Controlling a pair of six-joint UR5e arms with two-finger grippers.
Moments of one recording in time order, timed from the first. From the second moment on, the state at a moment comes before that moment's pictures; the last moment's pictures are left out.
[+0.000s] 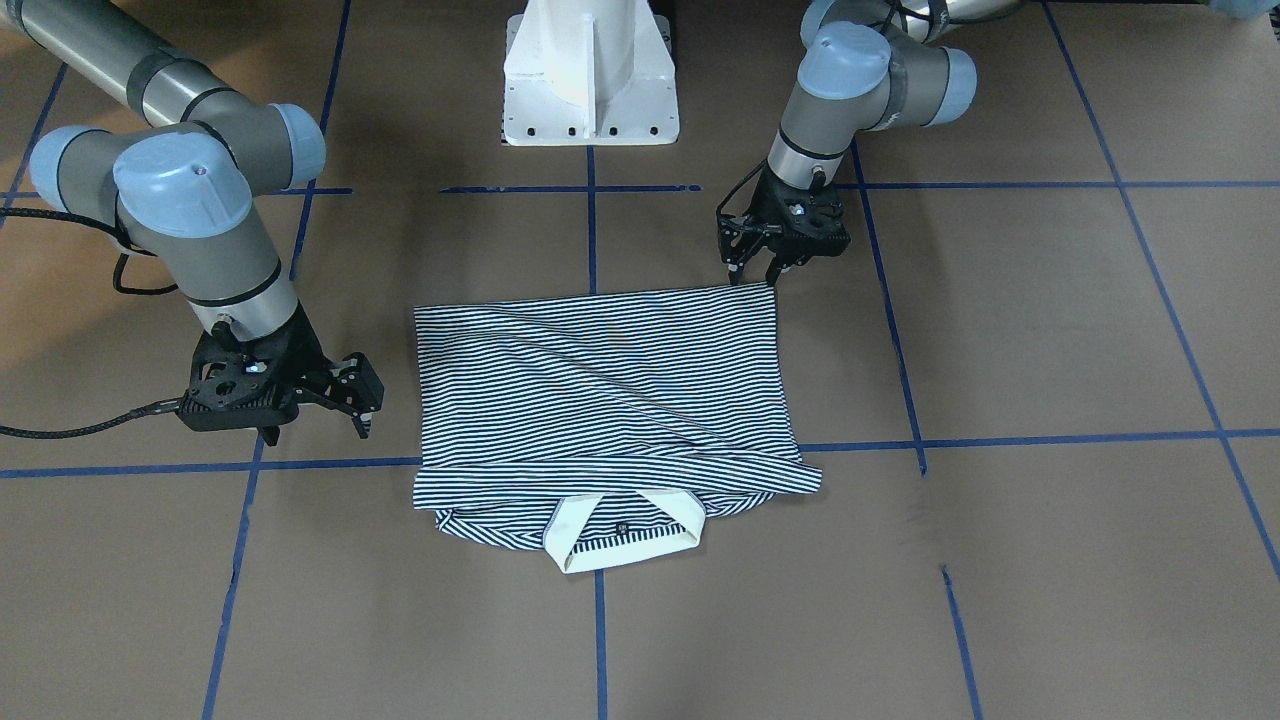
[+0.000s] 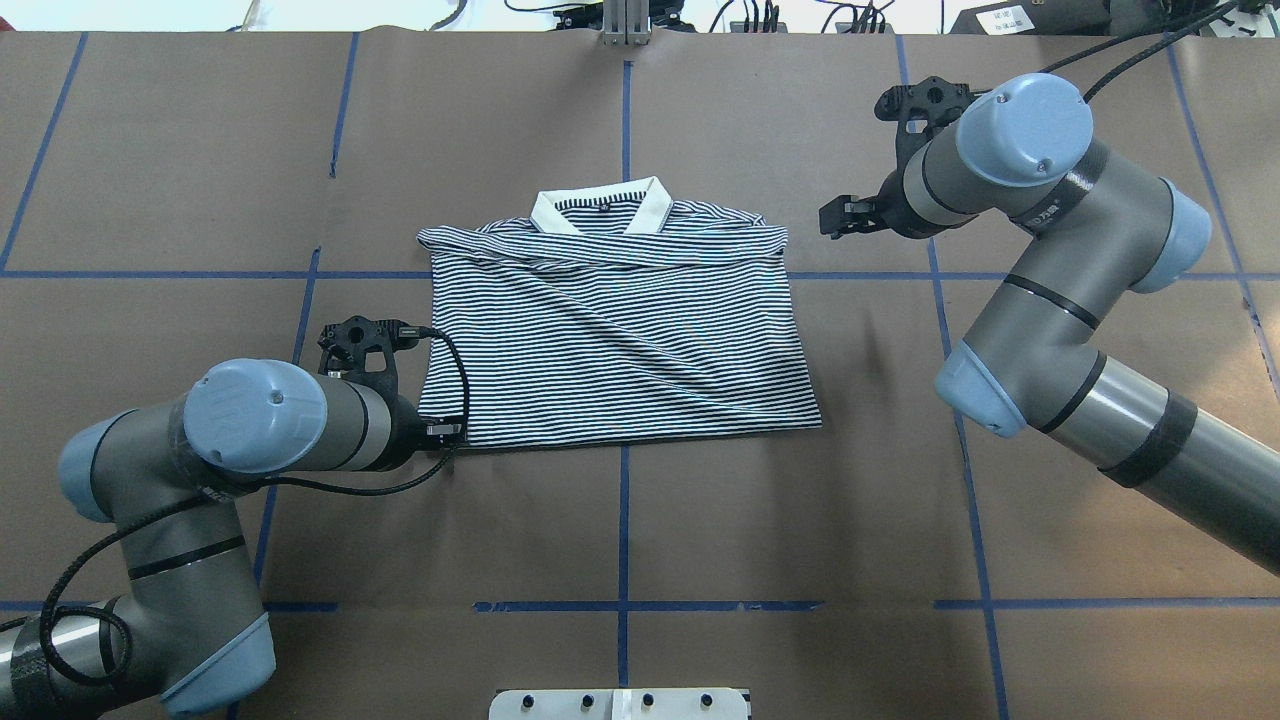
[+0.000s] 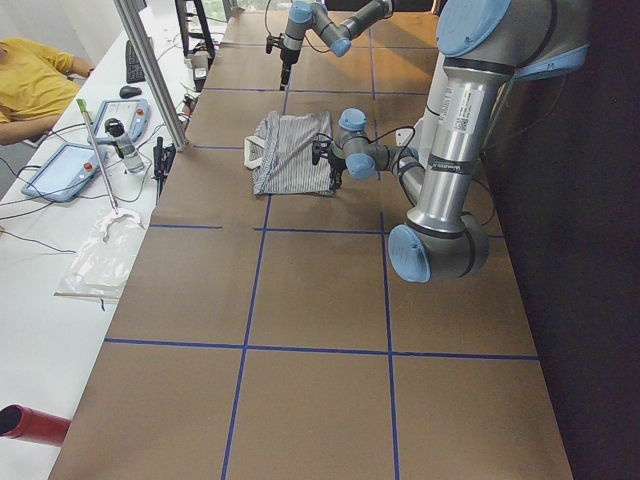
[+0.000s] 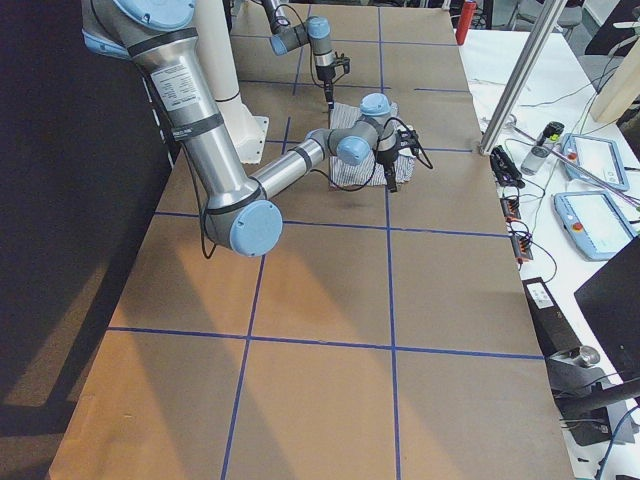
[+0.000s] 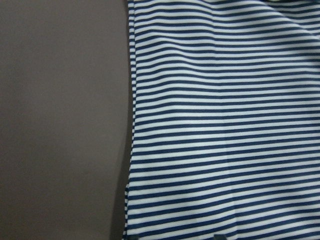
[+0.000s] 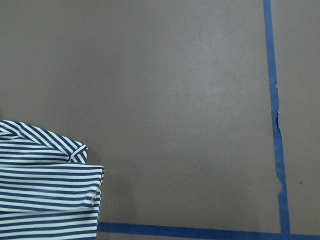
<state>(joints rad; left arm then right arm) -0.43 -1.87 -1.84 -1.95 -1.72 -1.34 0.81 -1.12 1.63 -1.28 1.84 0.97</state>
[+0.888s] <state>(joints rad) -0.44 -1.86 -1.82 -1.94 -1.71 -1.34 0.81 -1.12 1.63 -1.28 1.84 0.98</state>
